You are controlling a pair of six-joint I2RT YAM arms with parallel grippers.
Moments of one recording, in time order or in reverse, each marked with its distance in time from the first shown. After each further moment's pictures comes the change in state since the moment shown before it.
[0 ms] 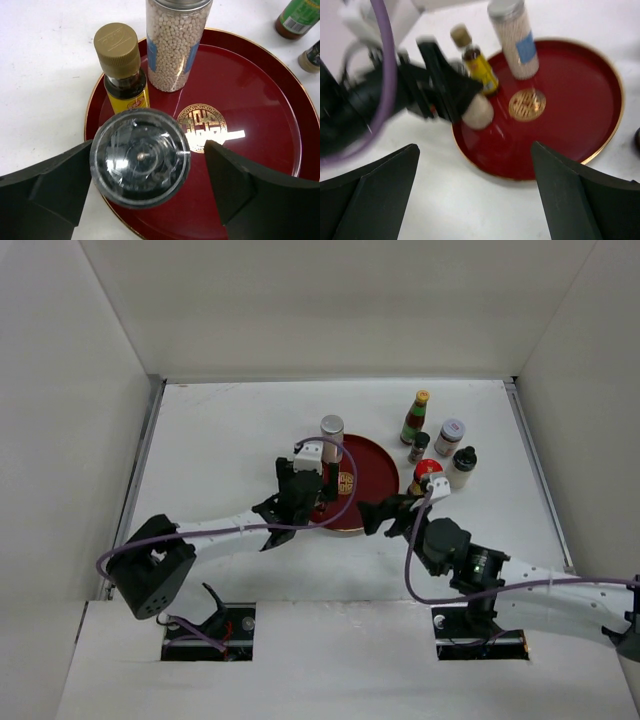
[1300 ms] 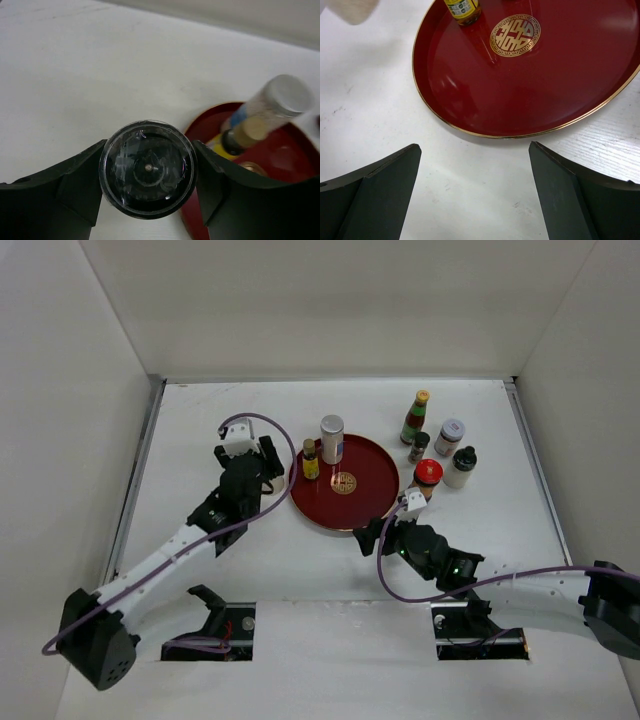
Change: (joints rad) left arm 0.289 -0.381 -0.008 -0.269 -0.008 -0.051; right arm -0.094 0.179 -0.163 0.124 -0.201 0.055
